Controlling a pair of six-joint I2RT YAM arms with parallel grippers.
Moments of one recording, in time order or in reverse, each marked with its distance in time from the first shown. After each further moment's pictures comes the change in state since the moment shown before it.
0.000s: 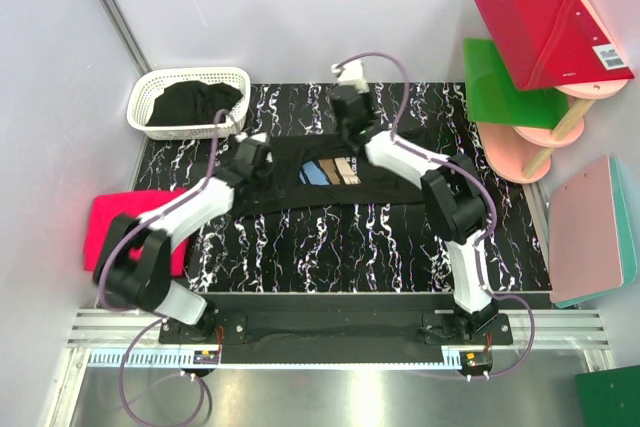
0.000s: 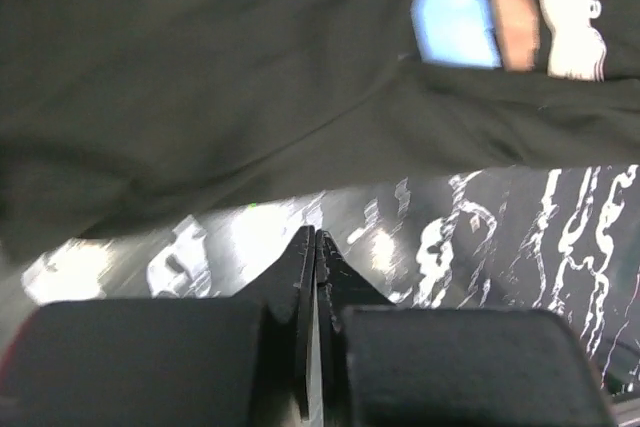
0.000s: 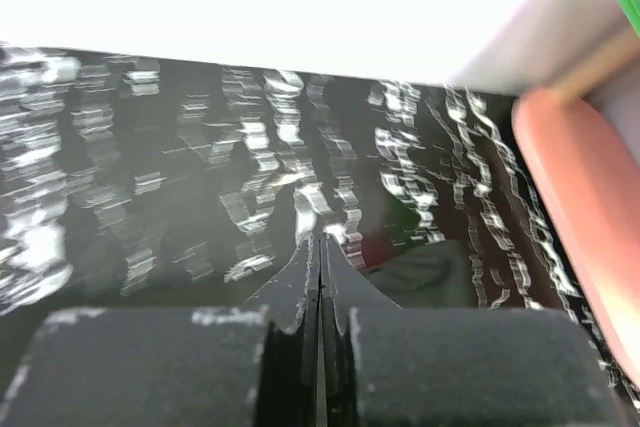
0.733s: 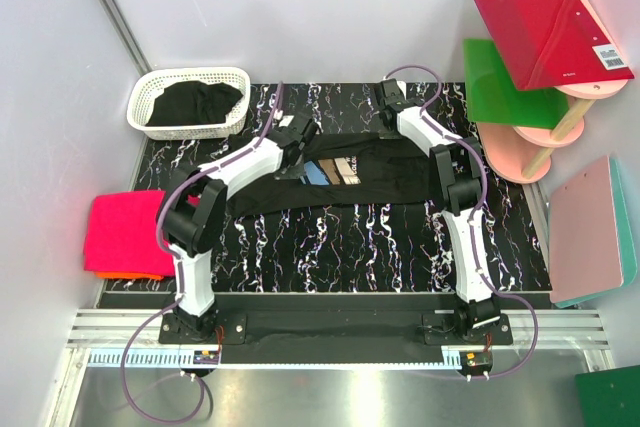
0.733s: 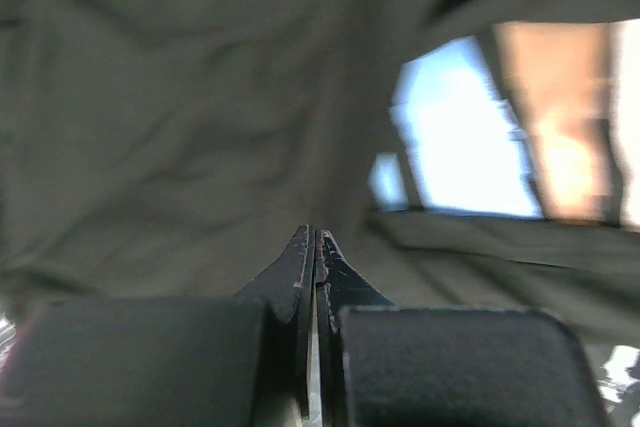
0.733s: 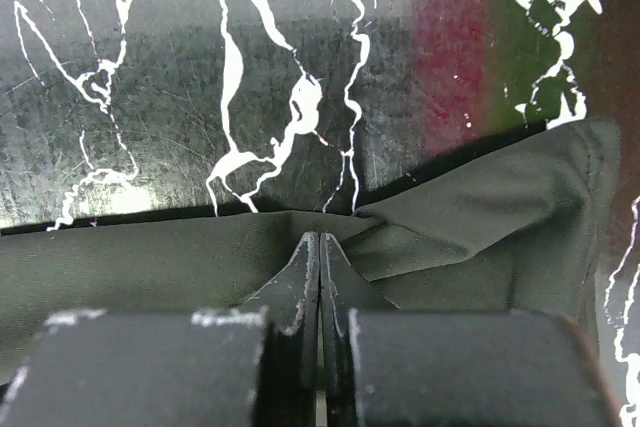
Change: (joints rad) left arm -0.148 0.547 0.602 -0.307 -0.330 0.036; right arm -0.349 0.301 0.384 -0.770 -0.530 0.390
